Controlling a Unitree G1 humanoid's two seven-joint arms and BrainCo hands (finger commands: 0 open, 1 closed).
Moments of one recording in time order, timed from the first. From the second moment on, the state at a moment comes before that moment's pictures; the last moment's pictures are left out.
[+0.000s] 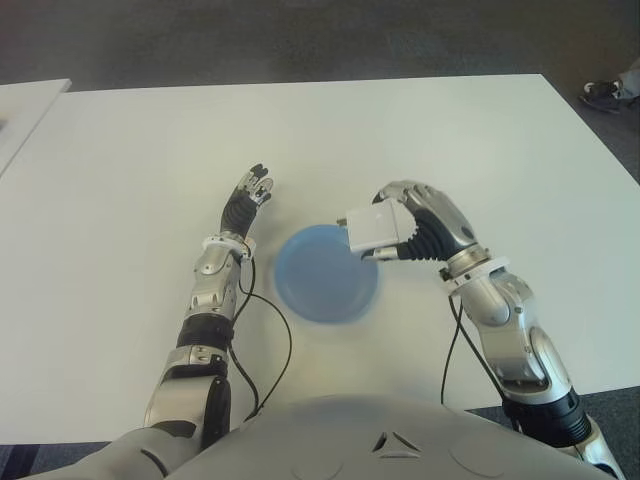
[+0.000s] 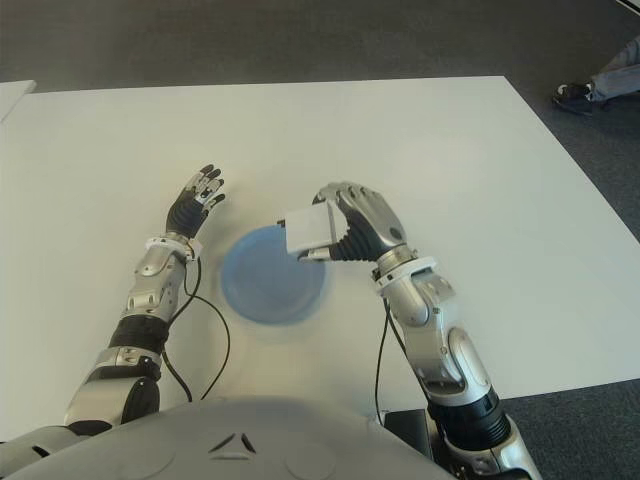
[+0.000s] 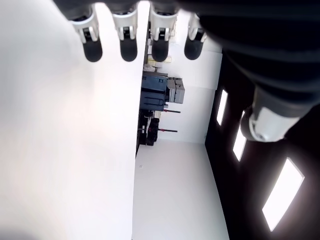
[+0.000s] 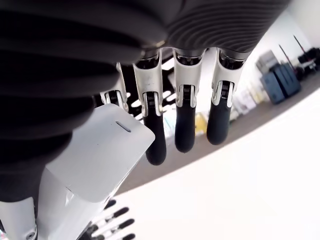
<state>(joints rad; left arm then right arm) -0.22 0.09 0.15 0.55 -0.18 -0.20 -0.26 0.12 -0.40 0.28 -0.56 -0.70 0.11 0.23</state>
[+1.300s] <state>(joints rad) -0.23 0.06 0.15 0.58 -0.18 -0.24 -0.26 0.12 -0.29 0.37 -0.32 -0.79 -0.01 0.07</state>
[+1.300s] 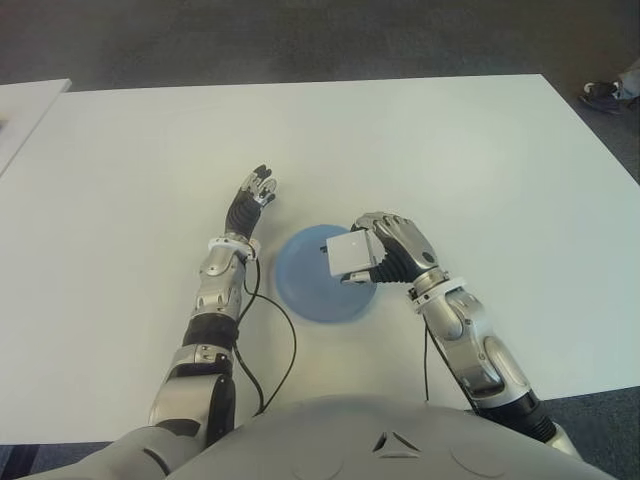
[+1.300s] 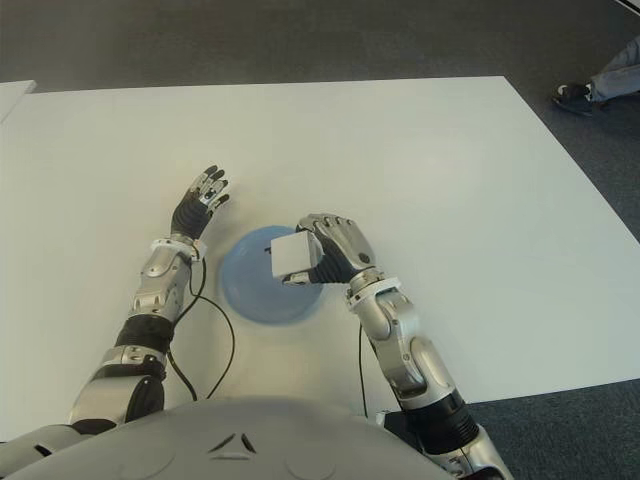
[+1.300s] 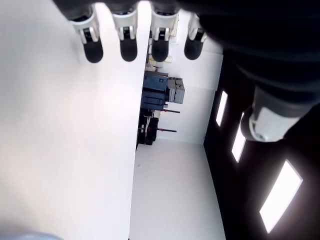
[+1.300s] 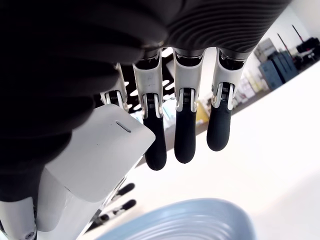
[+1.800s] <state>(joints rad) -0.23 0.06 0.15 0.58 -0.18 -0.24 -0.26 0.07 -0.23 0.38 -0.25 -0.74 -0.01 0.09</state>
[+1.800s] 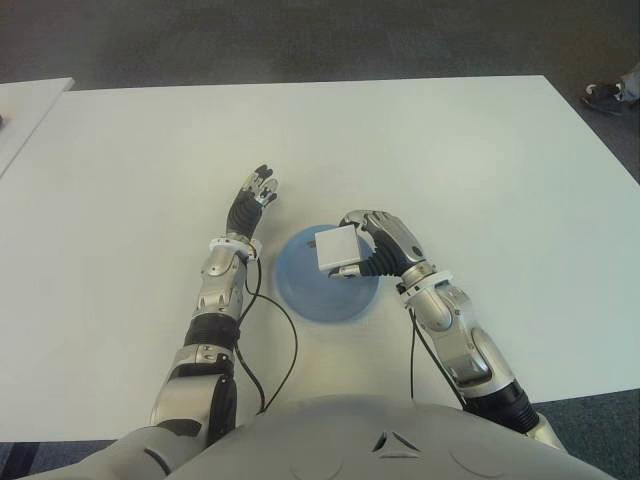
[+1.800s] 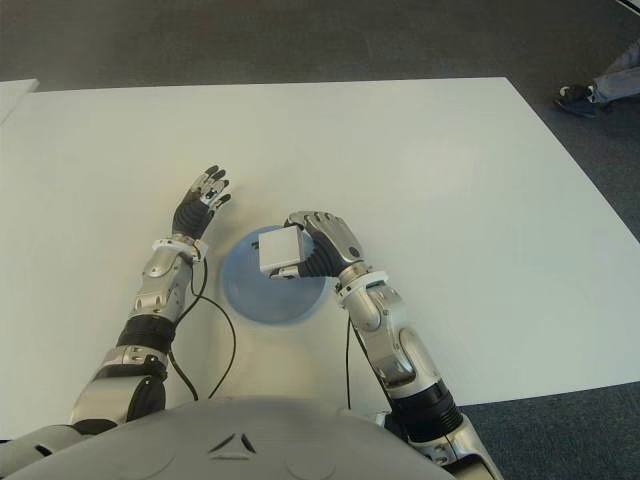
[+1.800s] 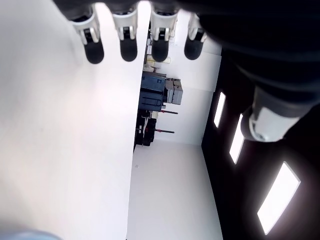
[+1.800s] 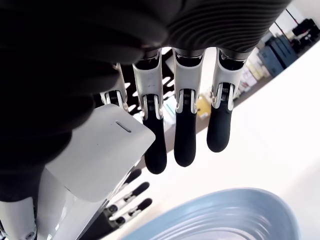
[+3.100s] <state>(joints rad) -0.23 0.06 0.15 0.59 -0.20 -0.25 -0.27 0.02 -0.36 0.39 -0.25 -0.64 -0.19 0.18</state>
